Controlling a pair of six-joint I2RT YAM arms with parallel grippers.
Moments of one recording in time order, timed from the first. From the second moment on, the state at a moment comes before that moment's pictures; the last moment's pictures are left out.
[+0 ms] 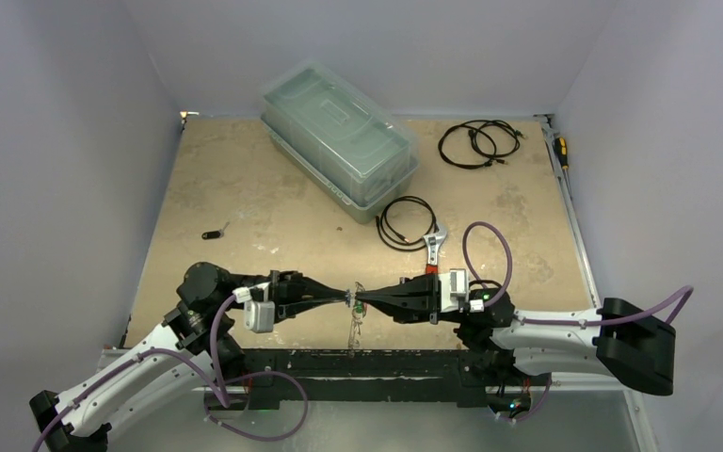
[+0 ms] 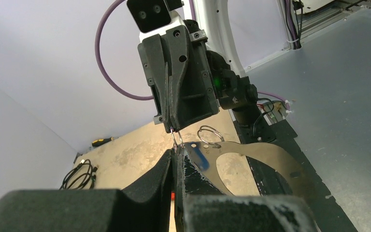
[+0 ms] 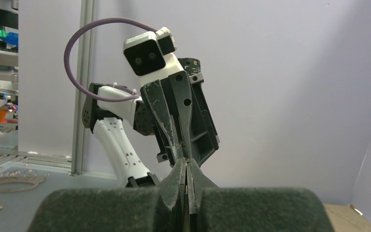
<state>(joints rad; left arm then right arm) -0.83 0.51 0.48 0.32 0.86 0.26 1.16 1.06 0.27 1.47 -0.36 0.11</state>
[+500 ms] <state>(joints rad) -0.83 0.51 0.48 0.32 0.86 0.26 1.16 1.06 0.28 1.47 -0.37 0.11</state>
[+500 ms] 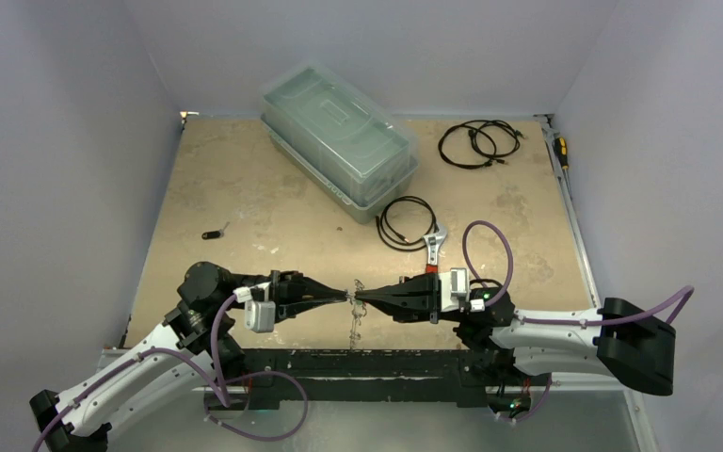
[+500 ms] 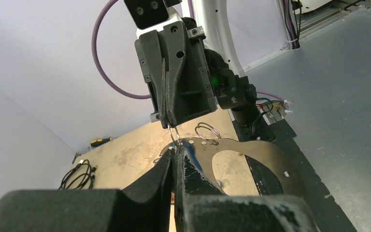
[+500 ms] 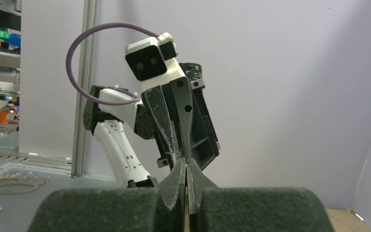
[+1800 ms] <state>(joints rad) -0.82 0.51 0.48 0.31 0.85 0.26 1.15 1.11 0.32 1.48 -0.39 0.12</state>
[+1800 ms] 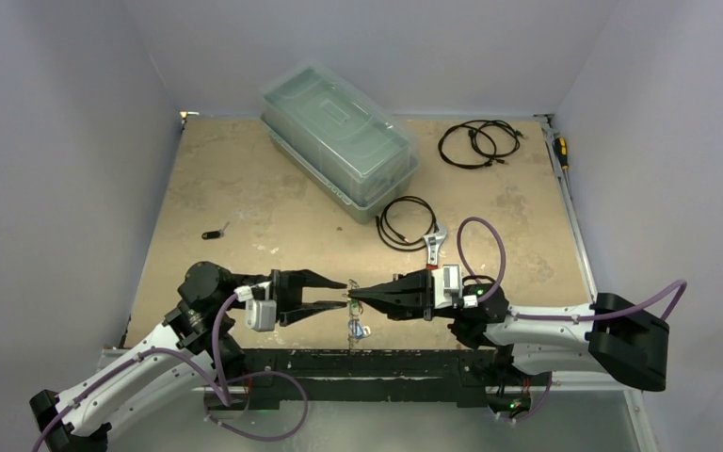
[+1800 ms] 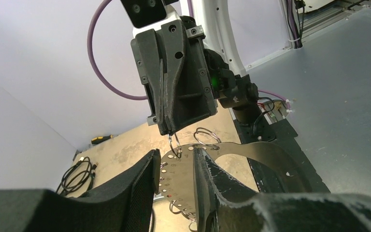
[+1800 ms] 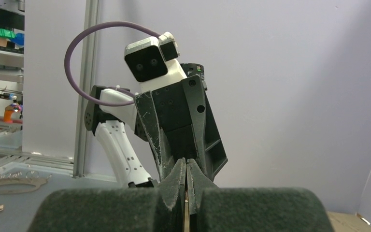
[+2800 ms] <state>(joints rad) -0.82 0.53 0.48 0.21 0.76 0.27 1.15 0.87 0.36 1.20 -0.30 0.04</state>
